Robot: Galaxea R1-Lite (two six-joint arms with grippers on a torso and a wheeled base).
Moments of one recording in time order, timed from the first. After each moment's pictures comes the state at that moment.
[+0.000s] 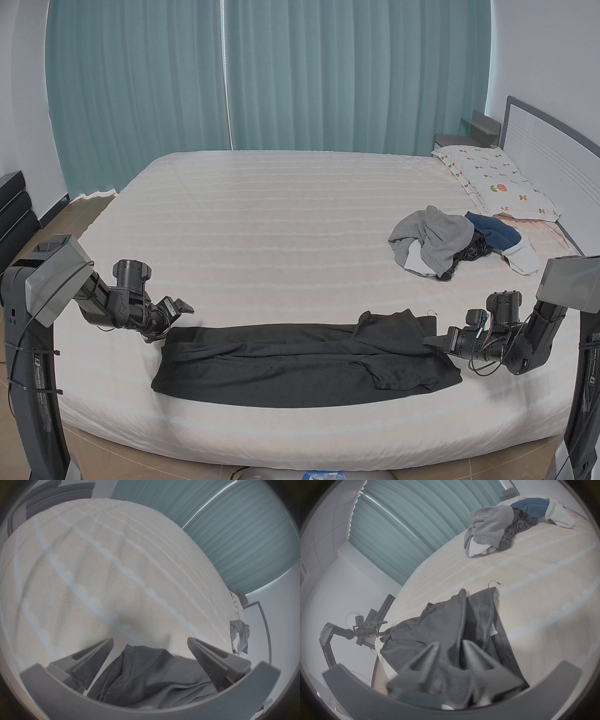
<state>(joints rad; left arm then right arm) 0.04 2.40 -1.21 -0.34 -0.23 -0.66 0.04 2.34 -0.67 -1.04 0.50 0.39</state>
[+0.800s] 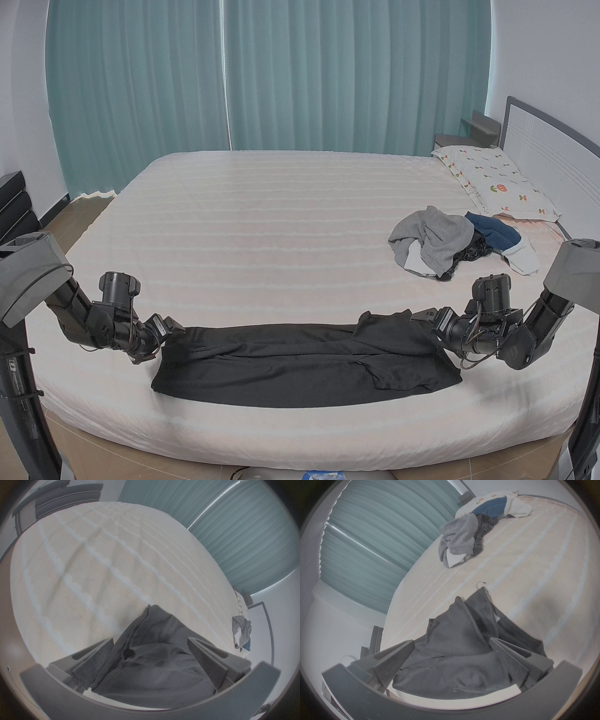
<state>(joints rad) 0.02 2.20 -0.87 -0.42 -0.16 -0.70 0.21 2.16 -0.68 -0.86 0.13 0.82</state>
